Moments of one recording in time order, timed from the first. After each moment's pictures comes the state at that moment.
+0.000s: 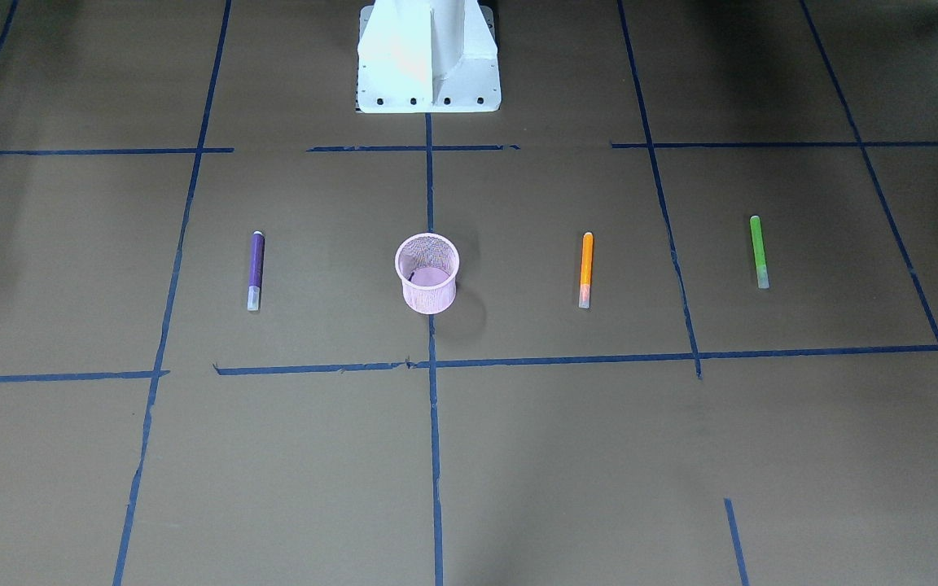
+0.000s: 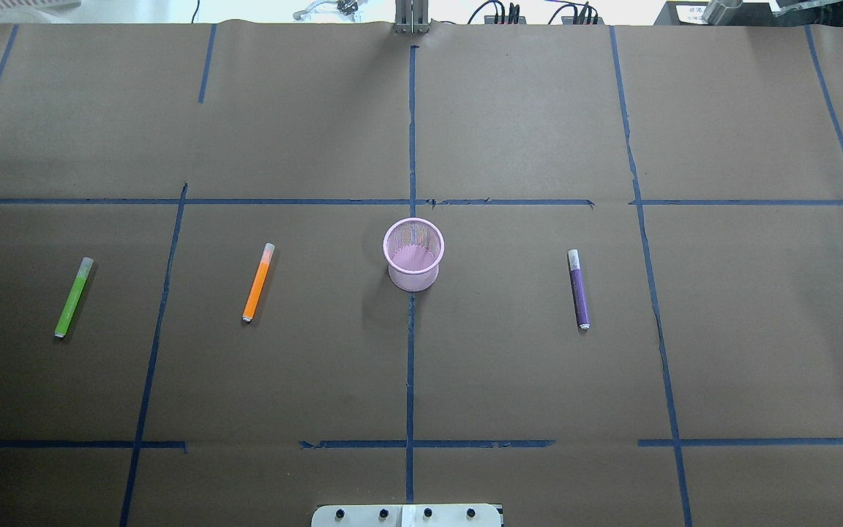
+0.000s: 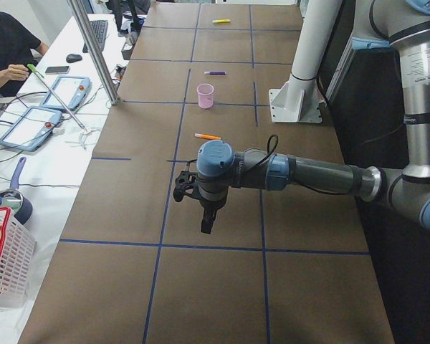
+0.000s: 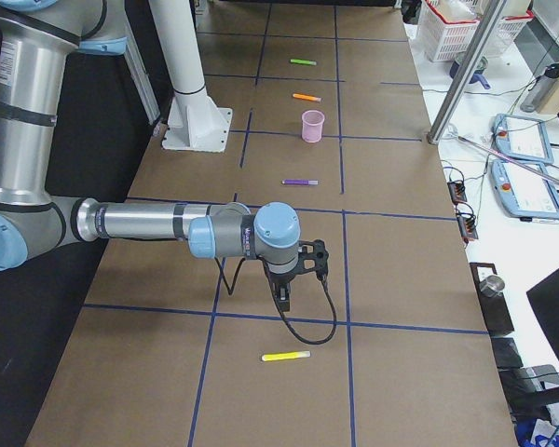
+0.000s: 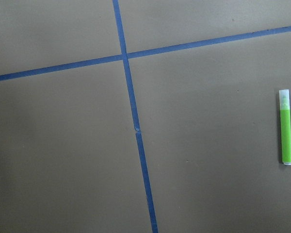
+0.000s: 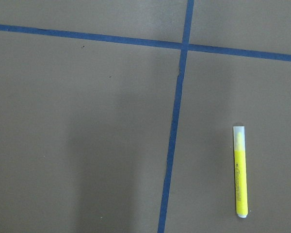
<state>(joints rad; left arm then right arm) -1.58 -1.35 -1.94 -1.50 -2.40 0.14 1.55 -1.82 1.85 -1.51 2.39 -0.05</state>
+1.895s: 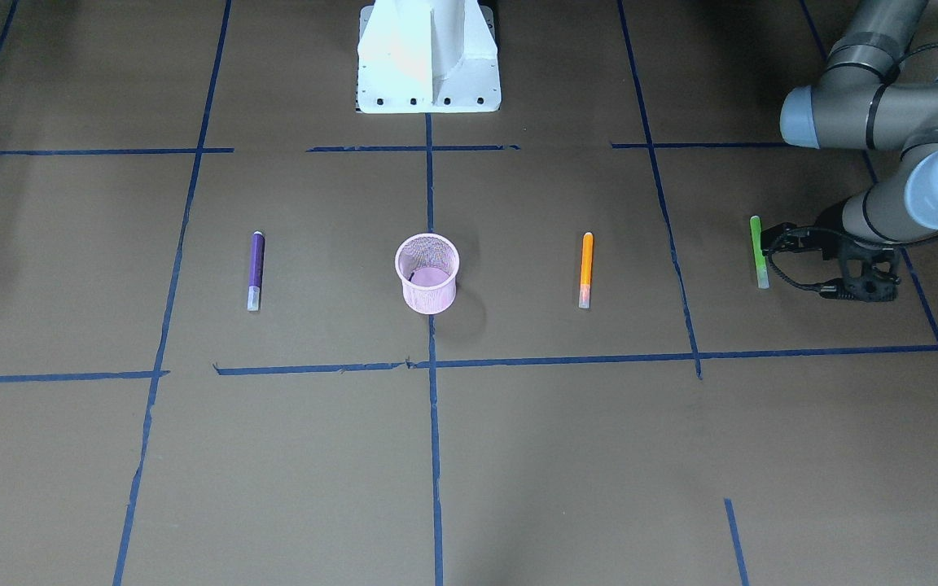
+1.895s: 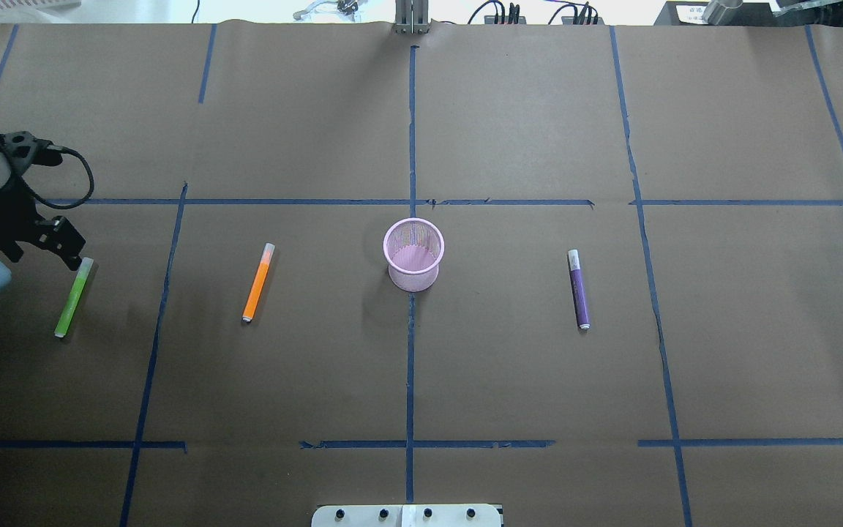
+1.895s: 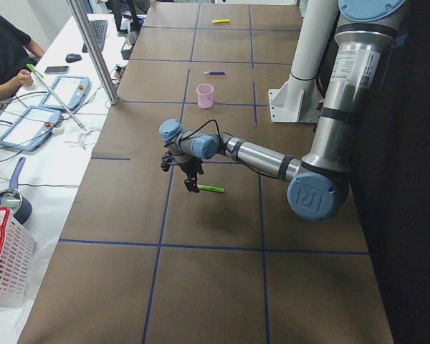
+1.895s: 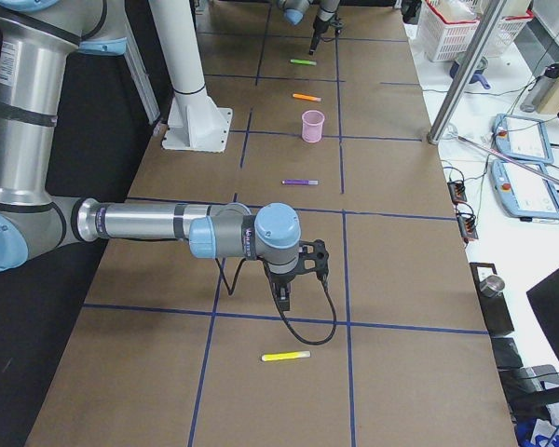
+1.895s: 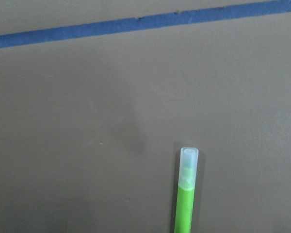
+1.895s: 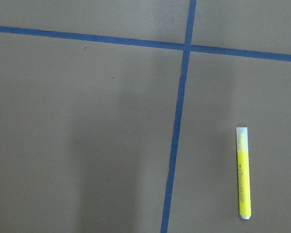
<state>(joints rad) -0.99 -1.77 -1.61 -1.50 -2.31 -0.41 1.55 -1.82 1.84 -1.51 2.40 -0.04</state>
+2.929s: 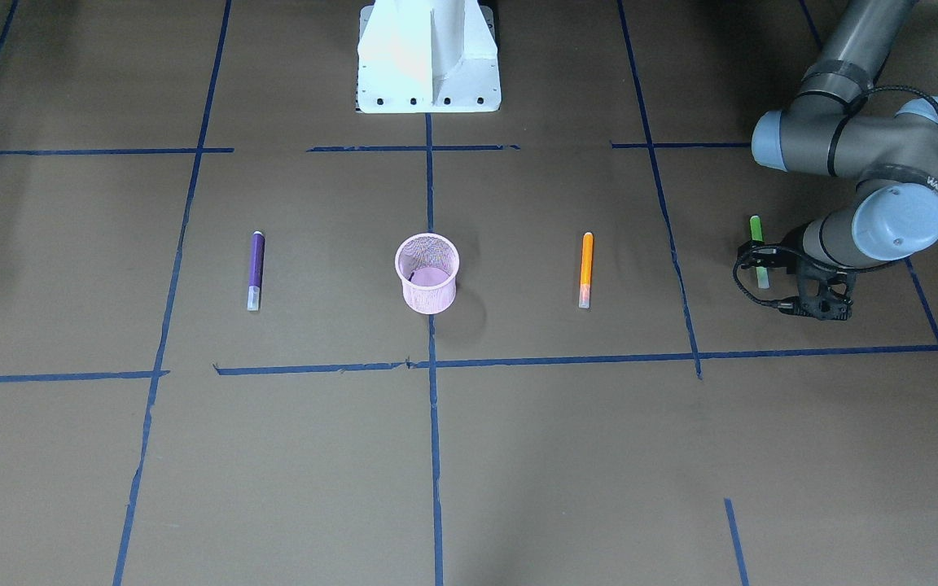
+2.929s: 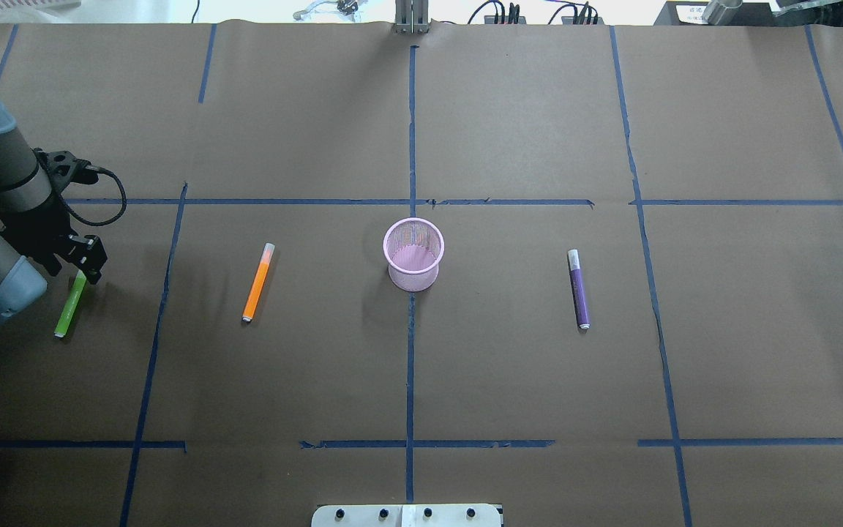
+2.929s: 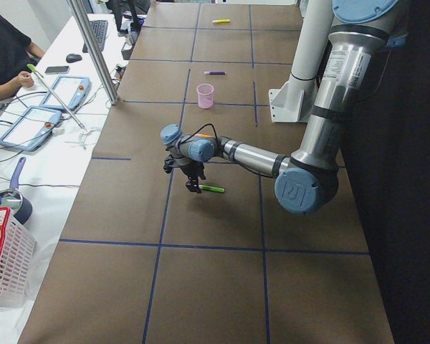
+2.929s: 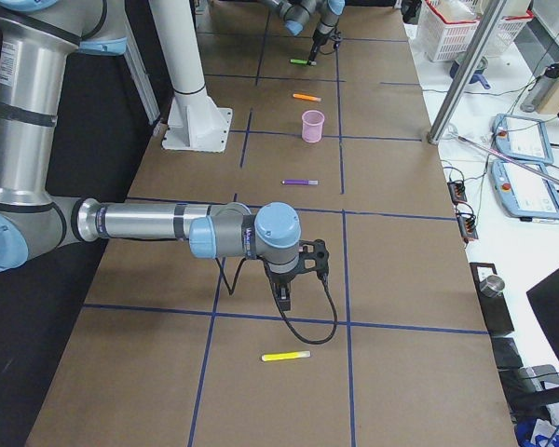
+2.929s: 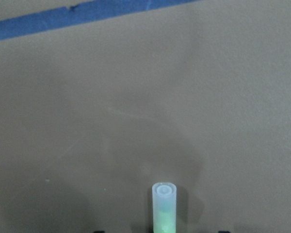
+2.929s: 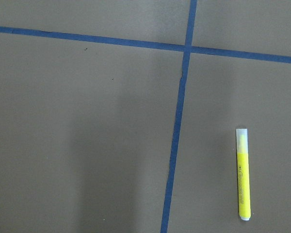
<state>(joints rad) -0.94 -1.82 -1.51 -1.55 -2.30 -0.40 1.55 -1.82 1.85 -1.51 2.39 -0.04</state>
